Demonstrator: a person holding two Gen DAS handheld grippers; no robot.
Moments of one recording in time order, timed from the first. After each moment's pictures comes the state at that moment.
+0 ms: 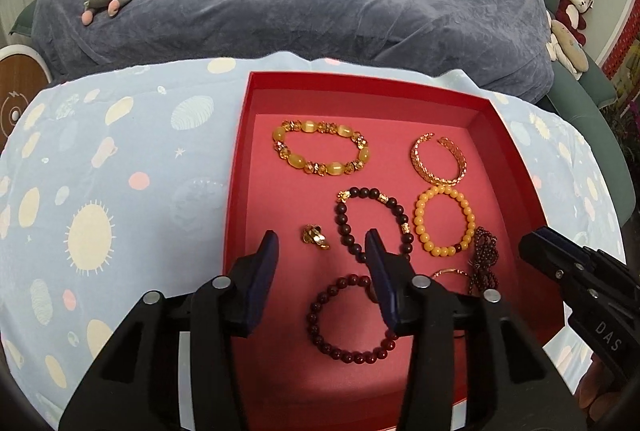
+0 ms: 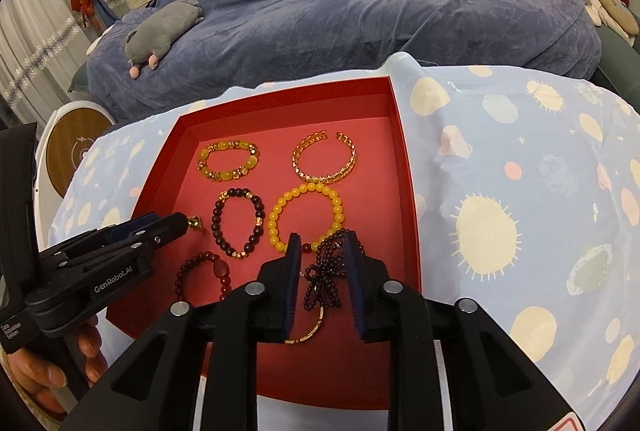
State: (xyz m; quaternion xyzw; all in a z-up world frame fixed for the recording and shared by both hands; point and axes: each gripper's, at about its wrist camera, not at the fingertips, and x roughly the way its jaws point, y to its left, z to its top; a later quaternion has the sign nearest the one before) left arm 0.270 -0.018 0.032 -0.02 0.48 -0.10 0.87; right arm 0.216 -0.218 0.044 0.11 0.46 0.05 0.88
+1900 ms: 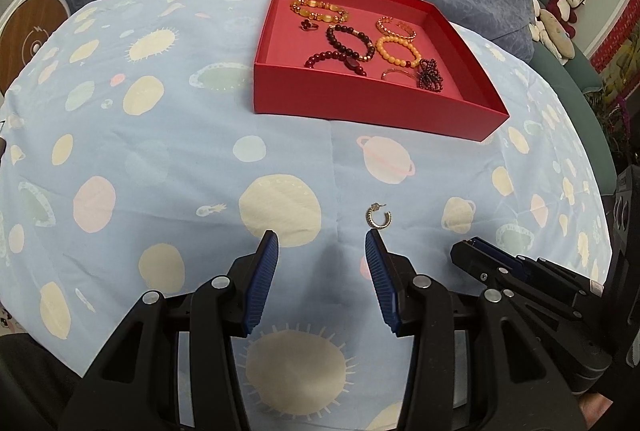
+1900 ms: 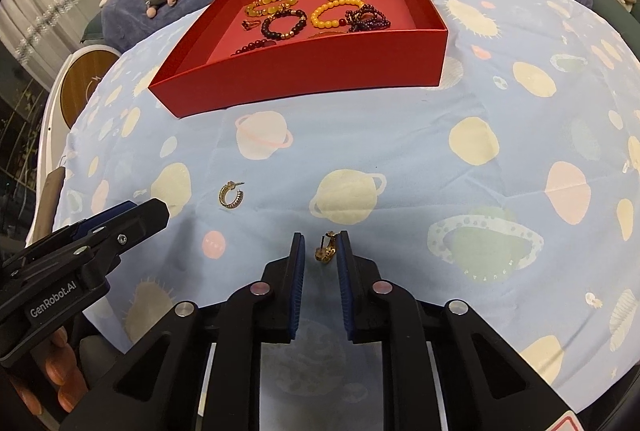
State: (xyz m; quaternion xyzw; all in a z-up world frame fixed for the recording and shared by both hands) left arm 0.071 0.007 0.019 -0.05 0.52 -0.11 0.85; right arm 0.046 -0.175 -0.007 0.11 0.53 0.06 0.84
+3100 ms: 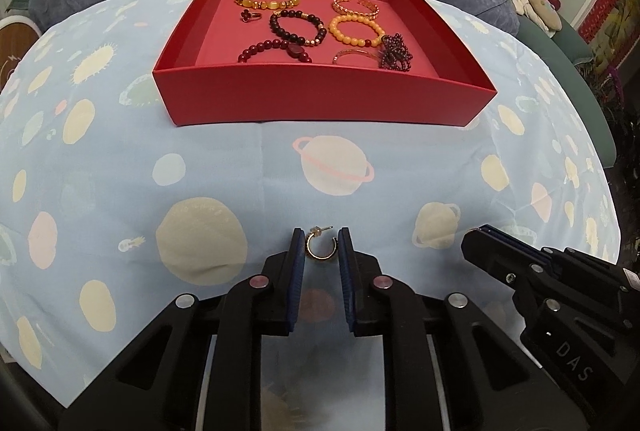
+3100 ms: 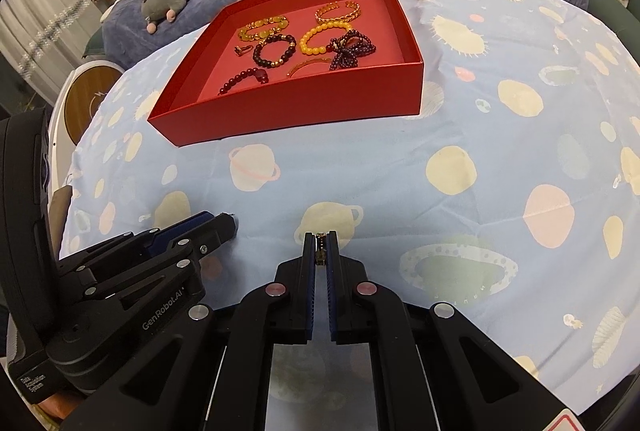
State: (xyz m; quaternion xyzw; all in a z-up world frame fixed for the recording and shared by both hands) left arm 0.092 -0.041 0.001 -0.01 0.52 -0.14 0.84; right arm 0.053 -0.193 0.011 0.12 0.51 0.06 0.85
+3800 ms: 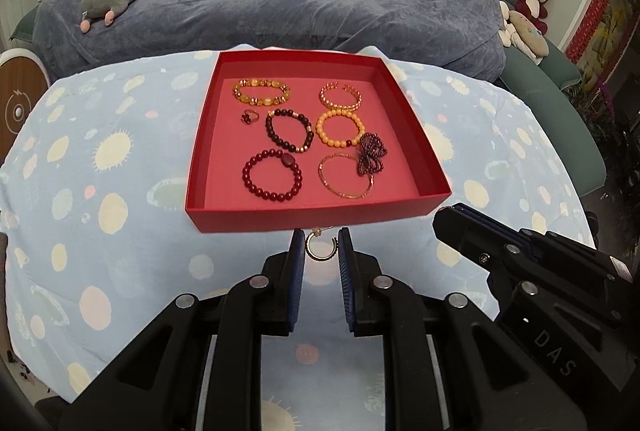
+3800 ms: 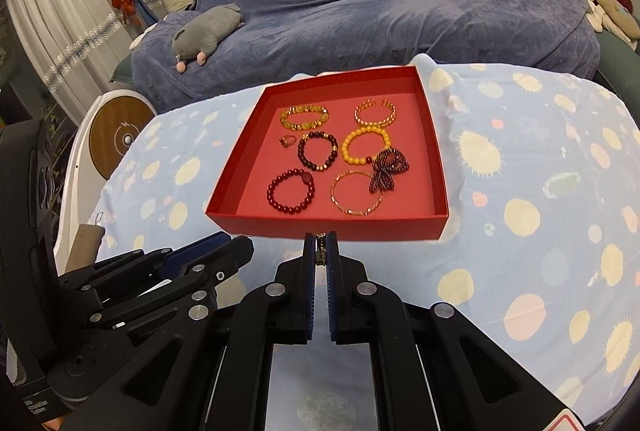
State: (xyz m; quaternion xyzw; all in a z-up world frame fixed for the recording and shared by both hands) left arm 0.123 -0.043 0.087 -0.02 0.47 -0.14 0.87; right arm 0.093 -0.186 0.097 0.11 0.43 0.09 0.89
